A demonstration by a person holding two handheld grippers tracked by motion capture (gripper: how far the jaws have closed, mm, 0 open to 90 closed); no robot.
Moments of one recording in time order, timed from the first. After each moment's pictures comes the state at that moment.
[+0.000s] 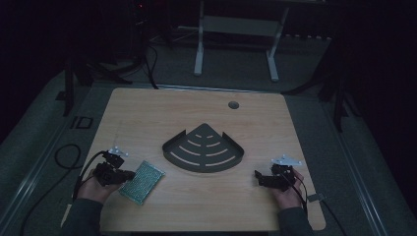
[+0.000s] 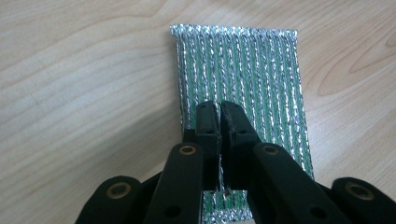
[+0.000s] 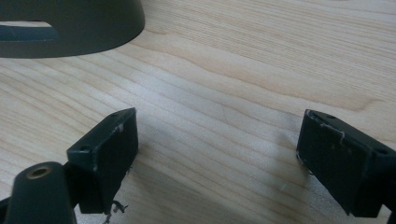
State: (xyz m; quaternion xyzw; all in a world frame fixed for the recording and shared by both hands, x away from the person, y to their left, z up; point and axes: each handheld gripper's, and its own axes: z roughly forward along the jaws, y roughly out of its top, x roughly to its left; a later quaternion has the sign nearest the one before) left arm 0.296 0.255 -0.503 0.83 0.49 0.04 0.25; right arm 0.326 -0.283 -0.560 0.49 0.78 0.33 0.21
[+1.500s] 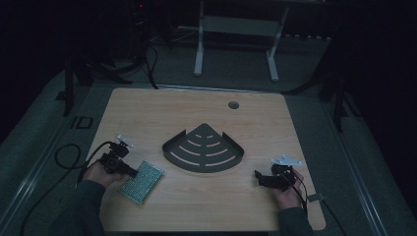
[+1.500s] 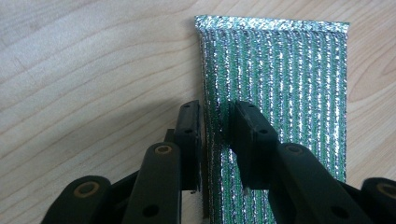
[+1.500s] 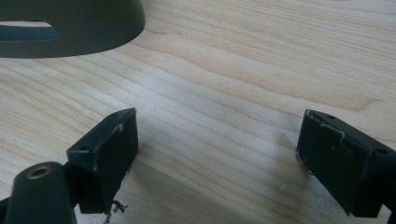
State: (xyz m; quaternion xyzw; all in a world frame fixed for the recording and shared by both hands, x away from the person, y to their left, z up) left arm 0.341 0.261 -0.519 0.84 0.51 -0.06 0.19; right arm 0.326 -0.283 -0.560 0.49 0.78 0.33 0.21
